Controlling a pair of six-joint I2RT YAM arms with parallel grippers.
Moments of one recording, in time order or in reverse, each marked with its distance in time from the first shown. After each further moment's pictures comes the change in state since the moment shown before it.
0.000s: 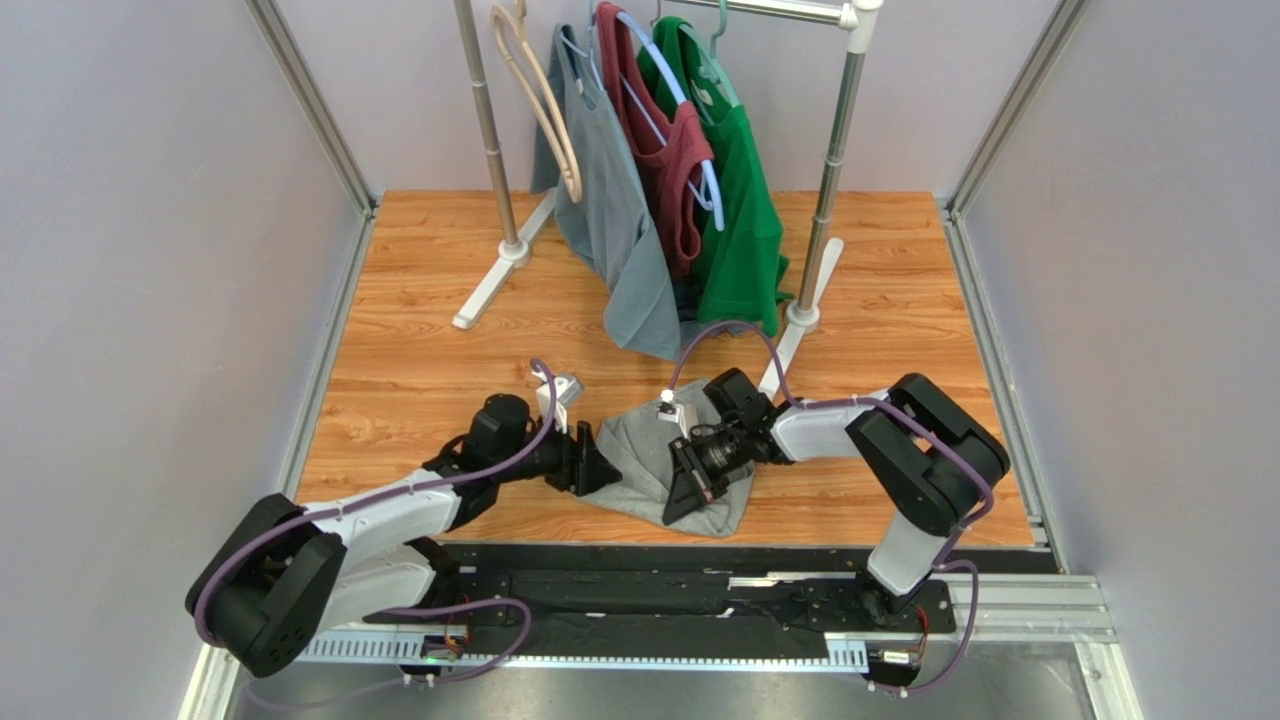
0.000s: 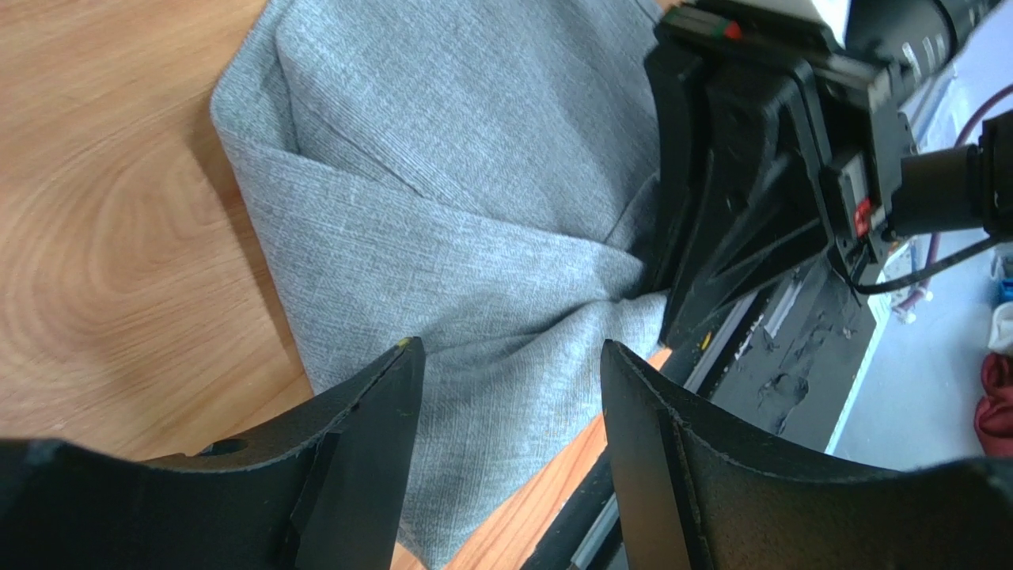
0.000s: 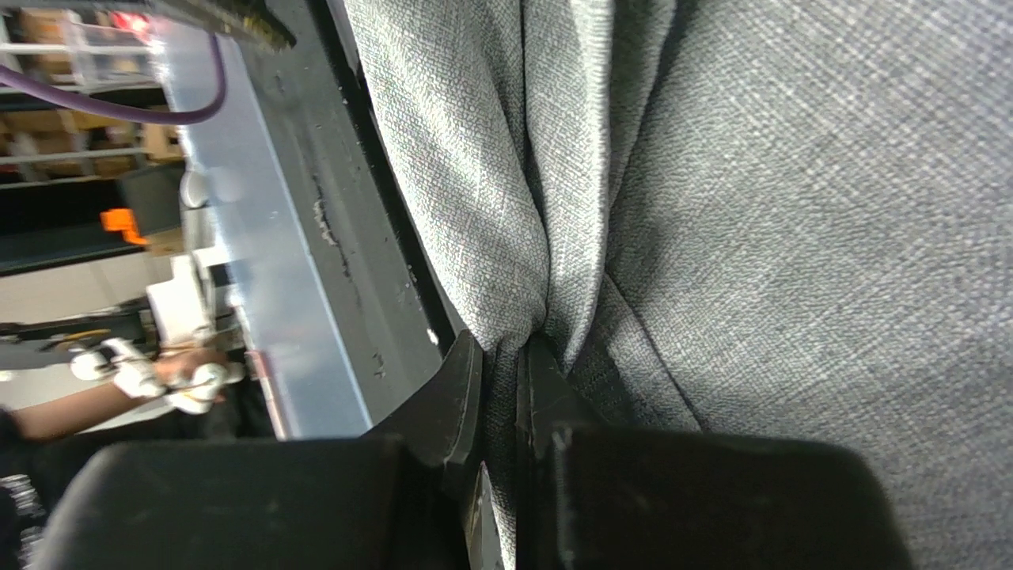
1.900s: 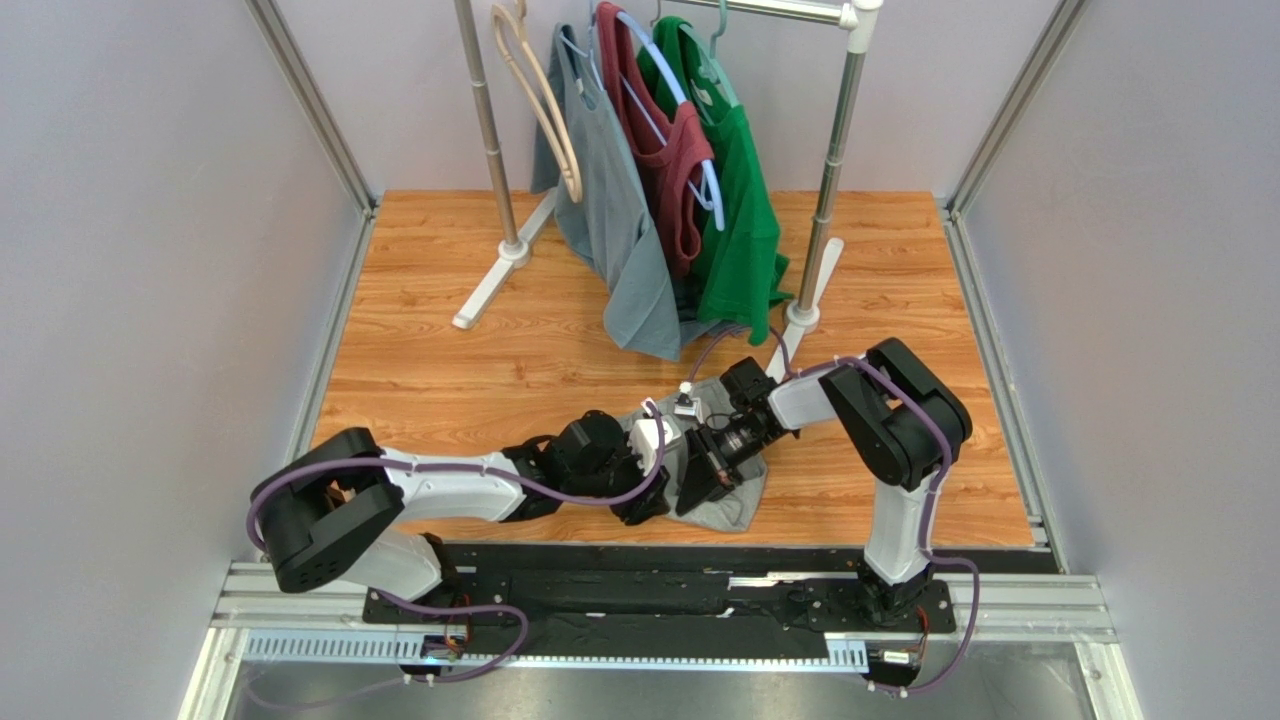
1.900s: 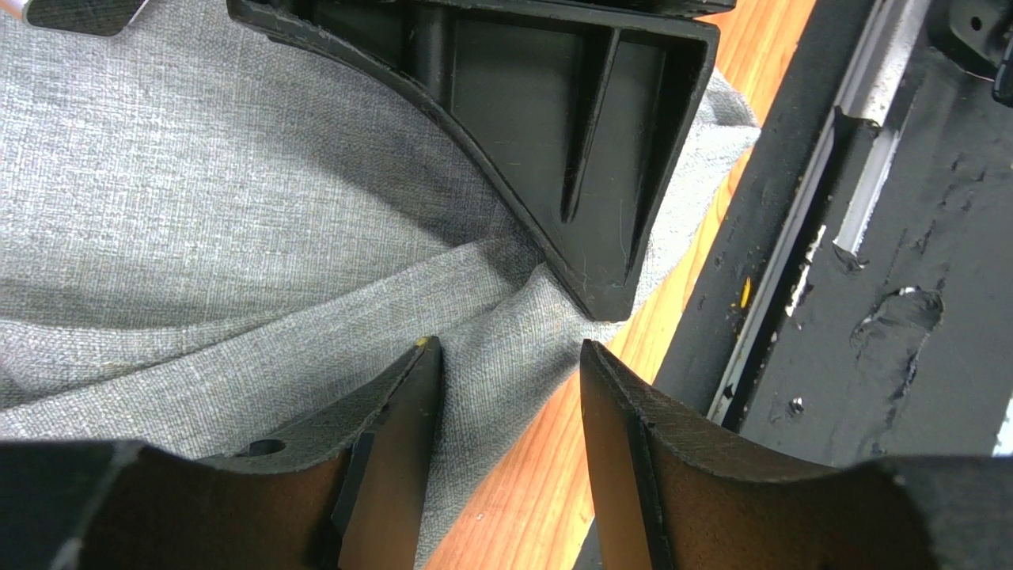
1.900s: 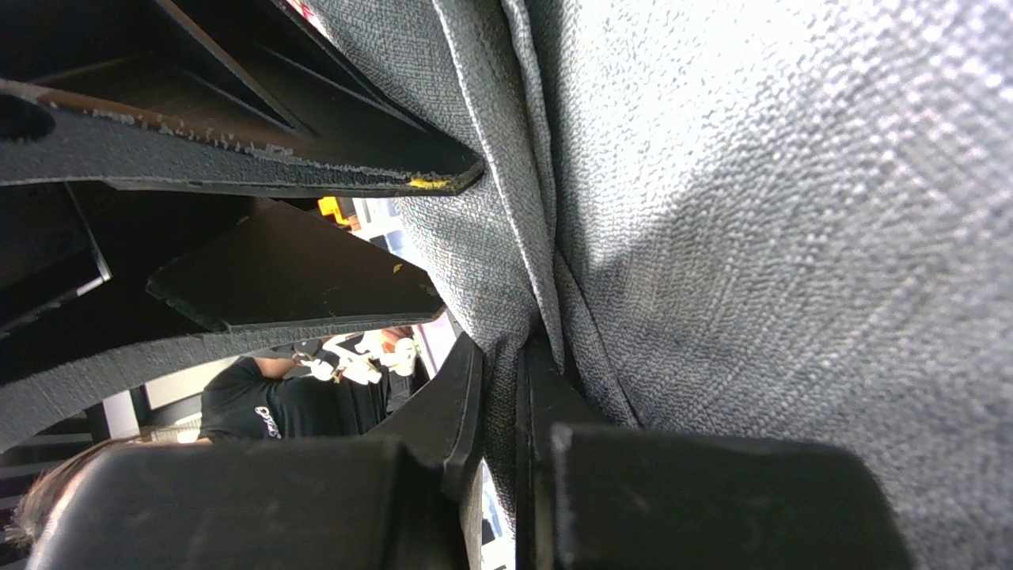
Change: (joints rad) left arm -0.424 0.312 0.232 -0.025 -0.207 0.334; right arm -0.177 0.215 0.124 -0.242 -0.268 -0.061
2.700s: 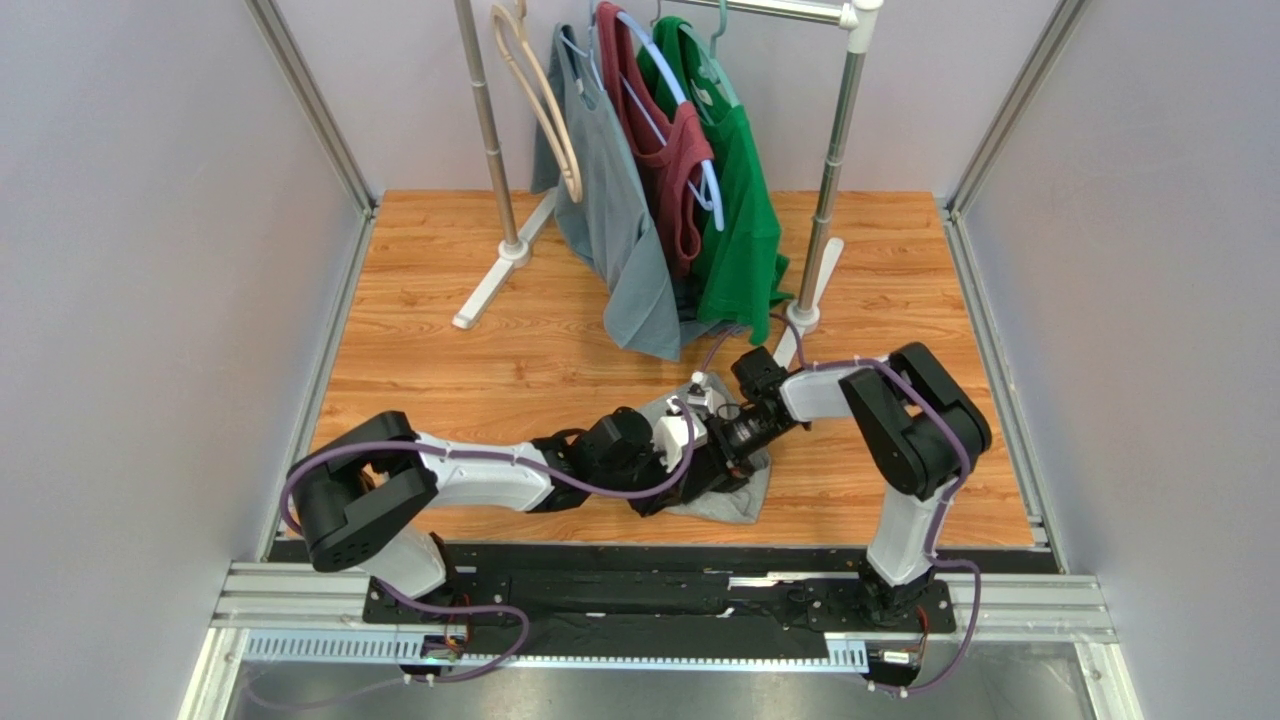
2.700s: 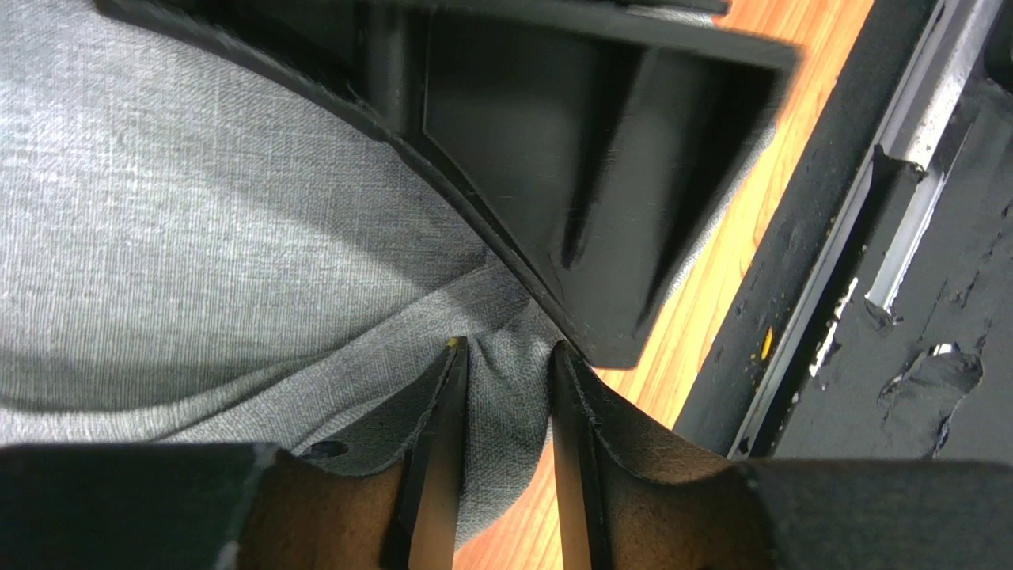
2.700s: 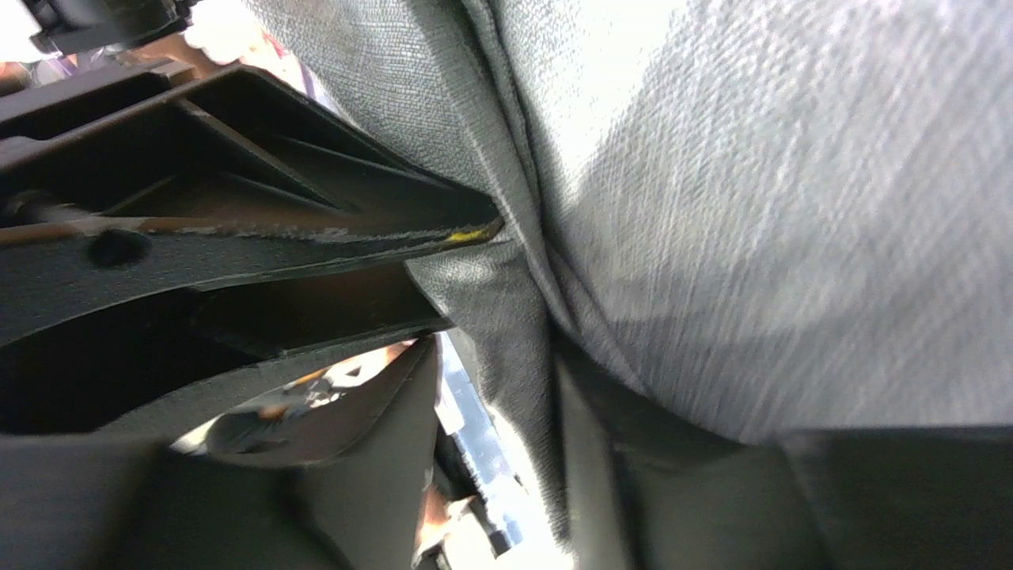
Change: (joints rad) left arm -0.047 0.121 0.112 -0.047 -0.072 -0.004; right arm -0.040 -0.035 0.027 -0.101 0.070 0.008
